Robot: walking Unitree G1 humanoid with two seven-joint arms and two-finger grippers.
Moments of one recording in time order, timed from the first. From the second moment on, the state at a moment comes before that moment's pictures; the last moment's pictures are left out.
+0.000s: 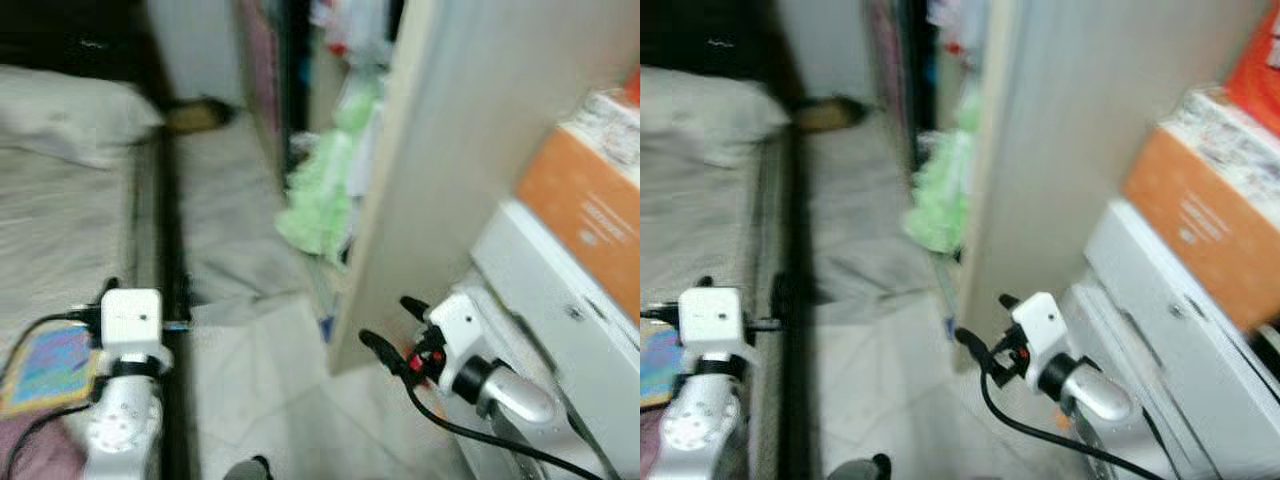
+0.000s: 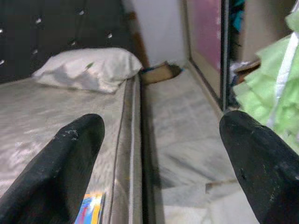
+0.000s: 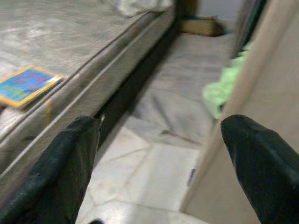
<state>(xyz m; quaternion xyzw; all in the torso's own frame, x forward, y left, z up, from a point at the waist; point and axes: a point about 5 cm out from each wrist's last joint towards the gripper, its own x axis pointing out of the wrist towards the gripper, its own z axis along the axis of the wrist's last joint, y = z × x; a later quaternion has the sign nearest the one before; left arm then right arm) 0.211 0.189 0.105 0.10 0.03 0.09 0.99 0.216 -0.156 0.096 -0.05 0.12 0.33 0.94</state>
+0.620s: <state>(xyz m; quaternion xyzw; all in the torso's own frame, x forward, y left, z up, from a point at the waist) 0.213 0.188 0.109 0.12 0.02 0.08 0.99 0.243 -0.135 0.113 -0.05 0.05 0.31 0.95</state>
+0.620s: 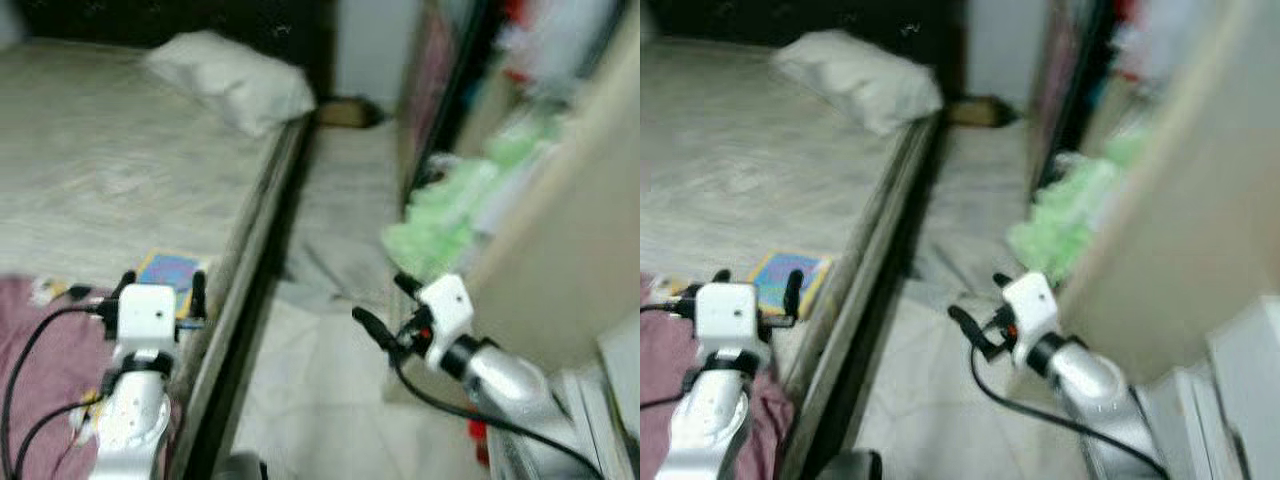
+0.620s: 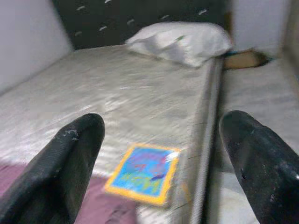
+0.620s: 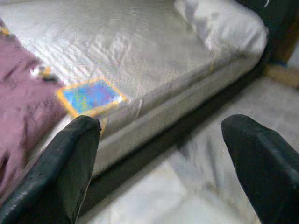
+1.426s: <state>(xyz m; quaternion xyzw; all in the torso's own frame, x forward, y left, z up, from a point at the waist) 0.227 0.190 0.111 0.08 0.02 0.07 0.99 0.268 -0.141 0.130 -0.04 -0.02 0.13 0.99</state>
